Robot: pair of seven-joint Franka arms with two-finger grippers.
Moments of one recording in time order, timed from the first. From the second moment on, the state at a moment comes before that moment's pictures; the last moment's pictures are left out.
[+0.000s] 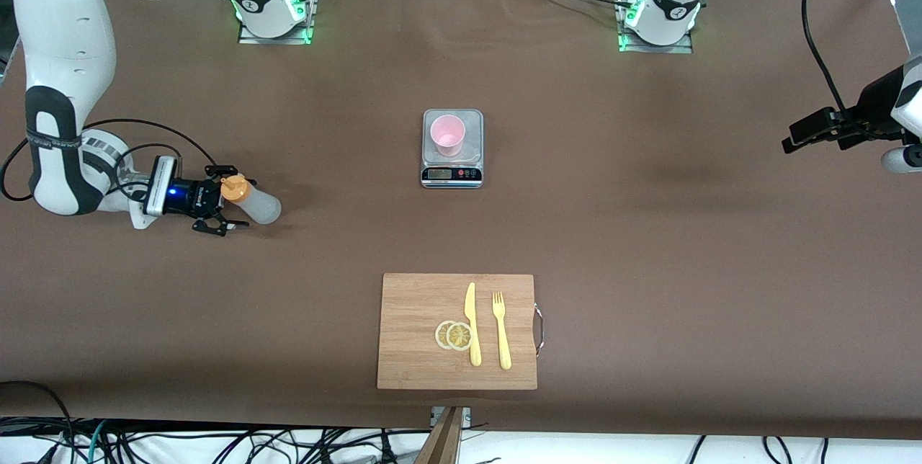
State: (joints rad) left arm 0.06 0.04 0.01 -1.64 -0.09 1.63 -0.06; right arm 0.02 0.81 -0.43 -1.84 1.42 1.35 -2.62
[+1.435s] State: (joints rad) left arm 0.06 0.04 0.01 -1.64 -0.09 1.63 -0.06; right arm -0.04 0.78 -0.42 -1.25 1.14 1.37 -1.53
